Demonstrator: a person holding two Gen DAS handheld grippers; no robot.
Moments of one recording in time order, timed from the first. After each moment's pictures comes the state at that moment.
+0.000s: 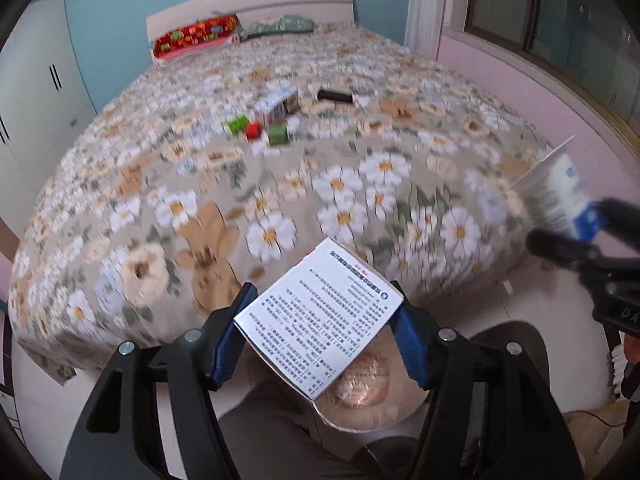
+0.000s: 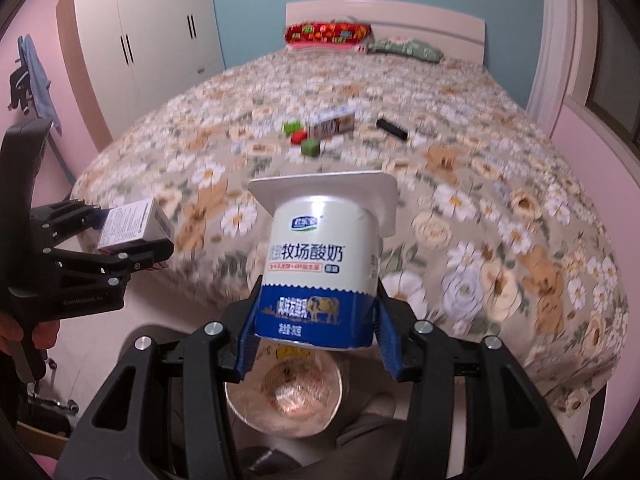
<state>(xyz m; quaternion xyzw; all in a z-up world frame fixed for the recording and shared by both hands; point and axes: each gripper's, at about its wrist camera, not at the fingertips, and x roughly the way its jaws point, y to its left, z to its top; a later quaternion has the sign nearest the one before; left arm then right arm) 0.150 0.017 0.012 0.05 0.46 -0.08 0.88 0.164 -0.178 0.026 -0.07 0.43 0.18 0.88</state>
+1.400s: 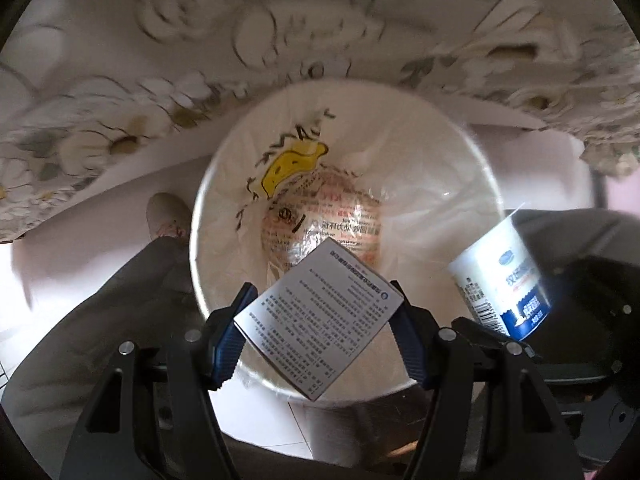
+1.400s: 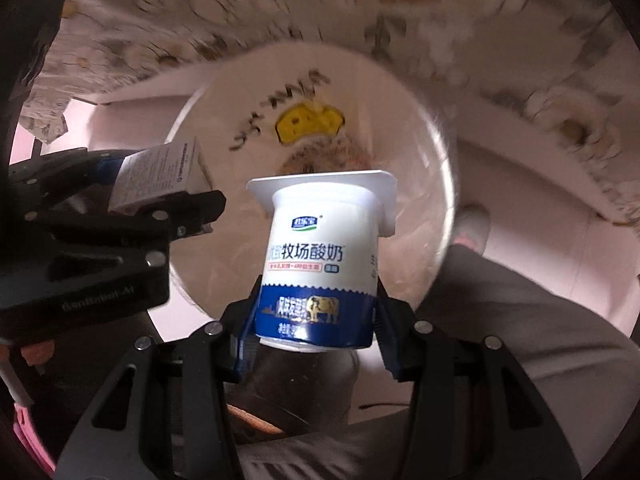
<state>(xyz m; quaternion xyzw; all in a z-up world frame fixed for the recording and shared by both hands) 0.174 -0.016 -0.326 0.00 0.72 -0.10 0.69 0.171 -0.149 -0.343 -0.05 0.74 0.16 0.65</state>
